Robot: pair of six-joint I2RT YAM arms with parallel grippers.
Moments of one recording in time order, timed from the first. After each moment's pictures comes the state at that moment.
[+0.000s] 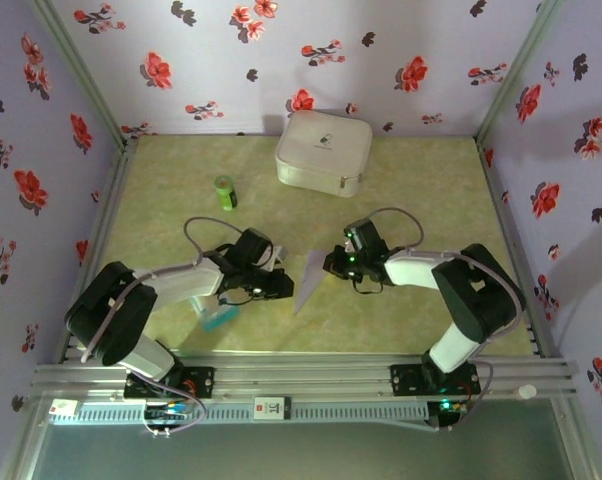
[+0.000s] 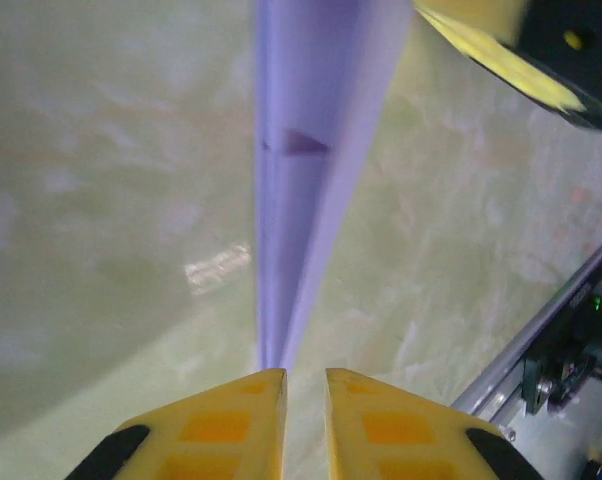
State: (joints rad) left arm -0.72 1.53 0.72 -0.22 0.50 -0.68; right arm 0.57 1.61 0.68 0.05 -0.35 0.87
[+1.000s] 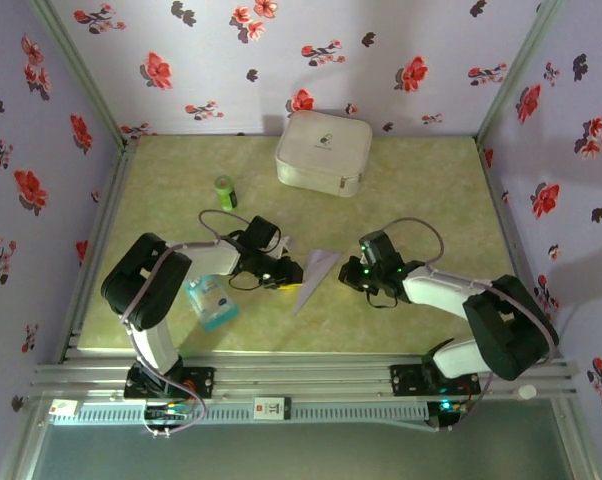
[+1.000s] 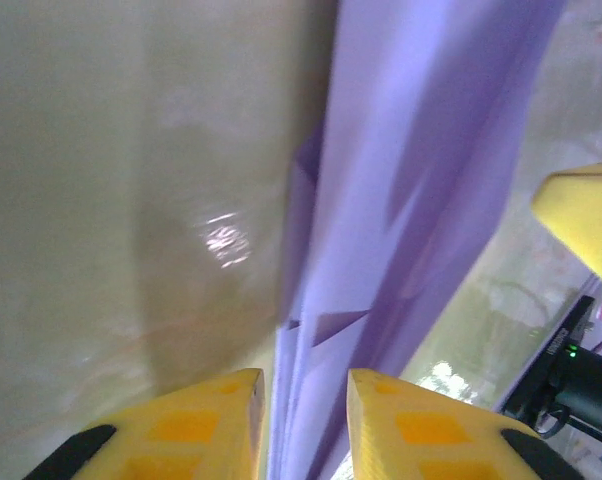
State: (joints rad) left arm -0.67 1.78 0.88 -0.16 0.61 -0.67; right arm 0.57 1.40 0.54 -0.06 -0.25 0.90
